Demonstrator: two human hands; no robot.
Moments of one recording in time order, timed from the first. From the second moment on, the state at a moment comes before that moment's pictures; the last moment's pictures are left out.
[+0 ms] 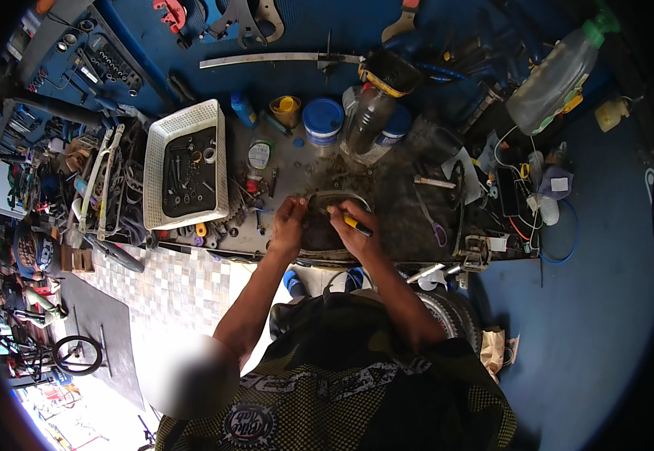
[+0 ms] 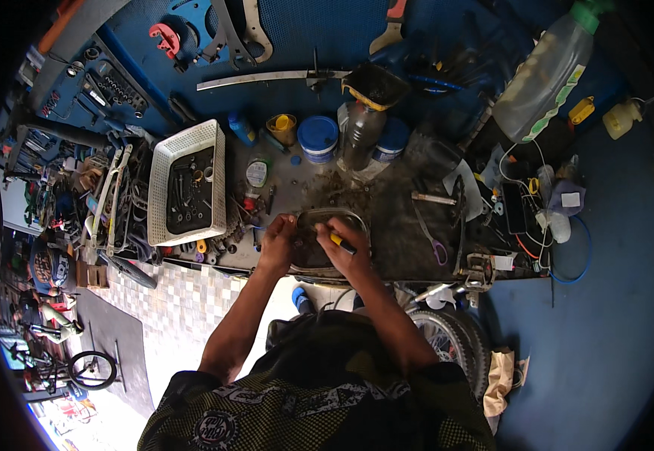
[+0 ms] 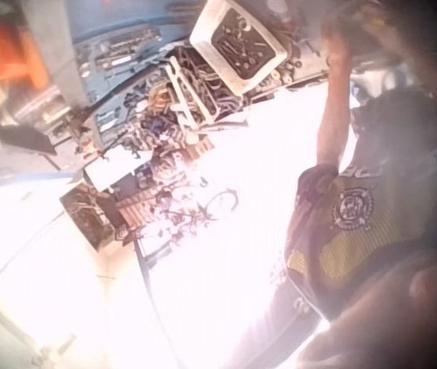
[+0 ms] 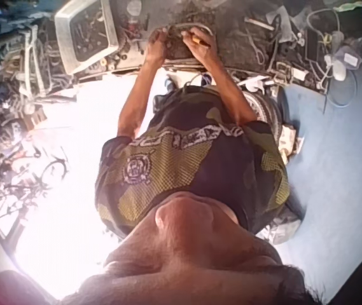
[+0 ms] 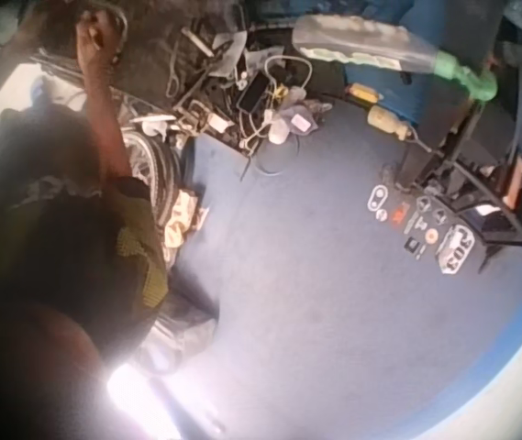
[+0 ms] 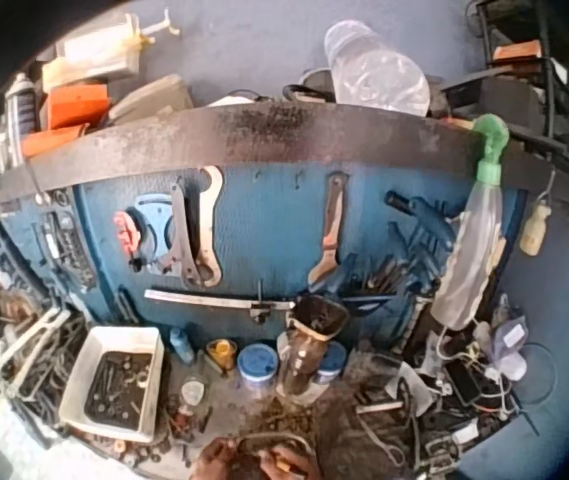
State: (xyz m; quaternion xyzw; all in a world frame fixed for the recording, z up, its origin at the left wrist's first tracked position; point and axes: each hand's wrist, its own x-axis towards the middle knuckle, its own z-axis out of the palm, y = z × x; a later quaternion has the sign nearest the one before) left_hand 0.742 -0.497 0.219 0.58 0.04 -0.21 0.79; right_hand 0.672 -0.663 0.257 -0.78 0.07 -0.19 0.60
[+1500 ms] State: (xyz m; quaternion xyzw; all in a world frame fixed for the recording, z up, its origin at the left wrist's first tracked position) left_hand 0.735 -0.495 0.207 0.62 0.11 -0.21 0.75; right_hand 0.667 -0.662 0.250 -0.74 0.14 -0.11 0.65
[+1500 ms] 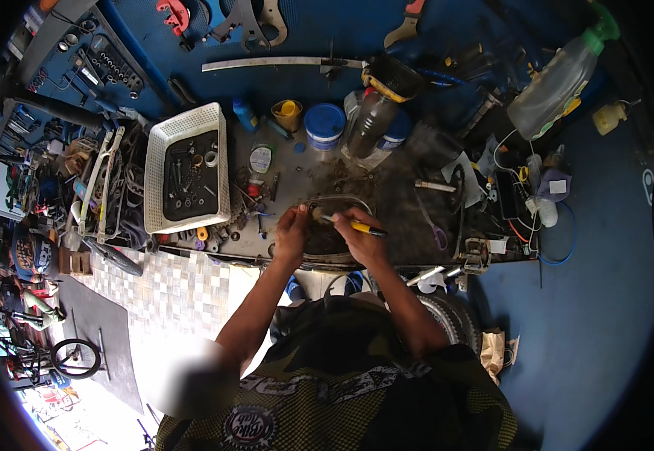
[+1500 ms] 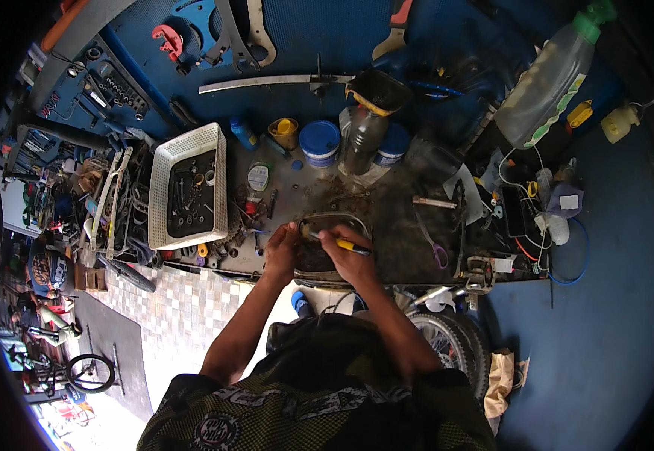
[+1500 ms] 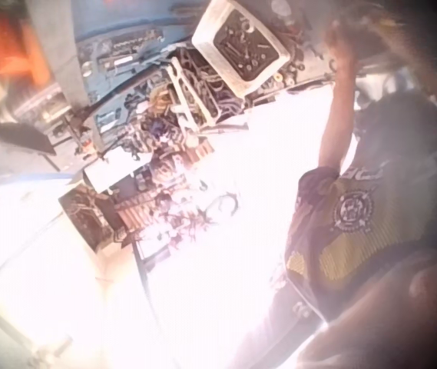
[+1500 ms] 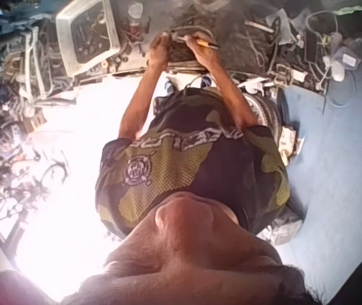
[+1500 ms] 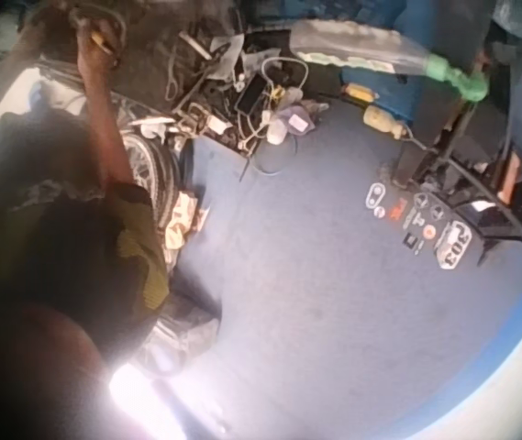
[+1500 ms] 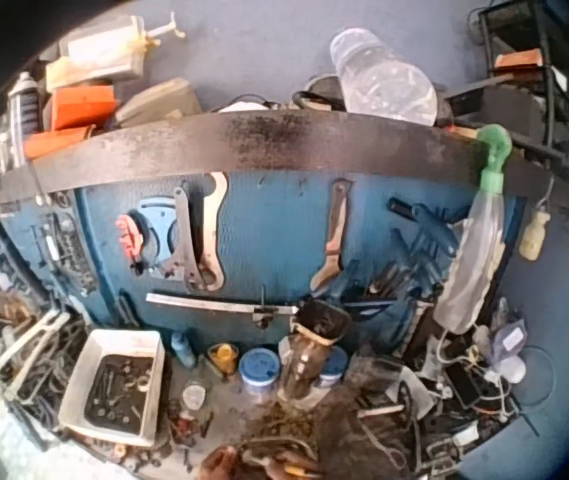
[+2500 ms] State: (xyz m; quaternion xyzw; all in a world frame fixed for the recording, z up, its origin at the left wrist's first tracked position) left_hand 0.721 -0.480 0.227 0.53 0.15 -0.31 0.77; right_hand 0.653 -0.688 0.279 -0.87 -0.04 -0.22 0.44
